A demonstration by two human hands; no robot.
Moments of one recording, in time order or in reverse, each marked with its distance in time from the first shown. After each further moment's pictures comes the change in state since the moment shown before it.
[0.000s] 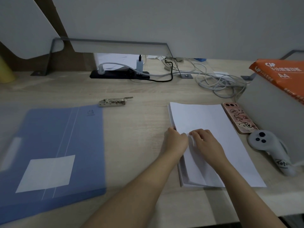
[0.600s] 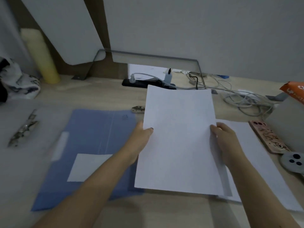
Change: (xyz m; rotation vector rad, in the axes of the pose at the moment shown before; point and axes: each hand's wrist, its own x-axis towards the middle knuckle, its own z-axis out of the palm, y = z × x) left_hand -0.039 -0.011 -0.193 -0.102 0.112 0.119; right_hand 0.002 -0.084 0.010 0.603 0.110 0.098
